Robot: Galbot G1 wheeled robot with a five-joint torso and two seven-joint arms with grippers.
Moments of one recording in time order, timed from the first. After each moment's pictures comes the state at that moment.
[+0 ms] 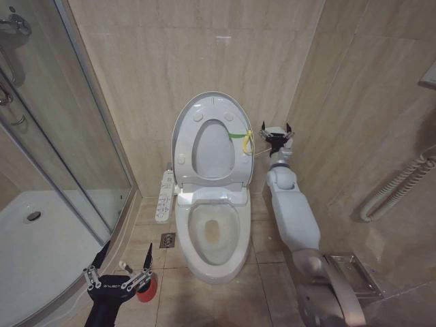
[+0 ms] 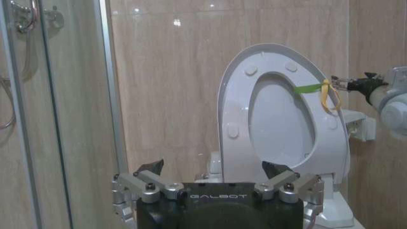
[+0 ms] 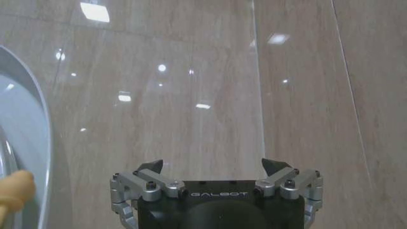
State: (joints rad) left arm 2.08 -1.39 -0.58 -2.50 -0.05 -0.19 -0.08; right arm -0.33 1.49 0.55 1.07 -0.02 0.26 0.16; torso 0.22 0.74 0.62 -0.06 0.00
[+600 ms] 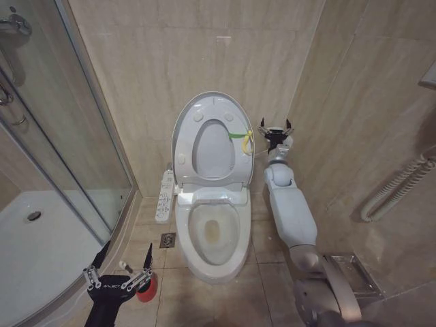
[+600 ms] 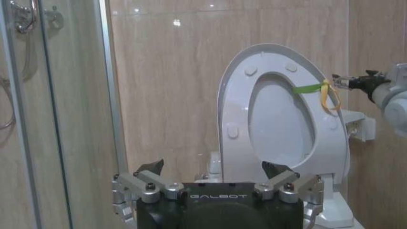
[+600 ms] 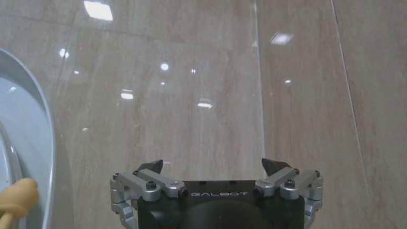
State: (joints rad) left arm 2.08 -1.39 -0.58 -2.50 -0.05 -0.19 -0.08; right arm -0.35 1.48 0.54 1.13 -0.01 0.22 0.16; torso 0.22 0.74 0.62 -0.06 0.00
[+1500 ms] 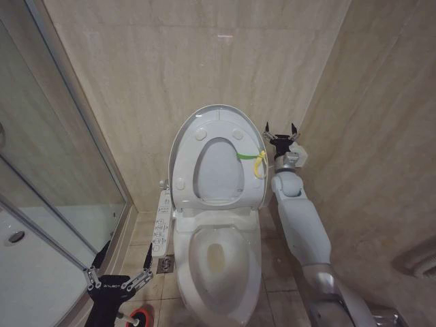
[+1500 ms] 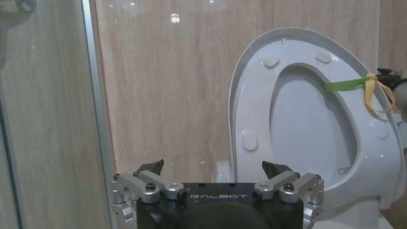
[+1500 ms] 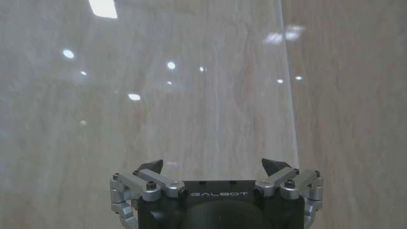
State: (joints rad) left arm 2.08 -1.39 -0.58 -2.50 -0.05 -0.19 -0.08; right arm -0.49 1.39 0.49 1.33 0.11 0.17 0.14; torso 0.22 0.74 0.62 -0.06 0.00
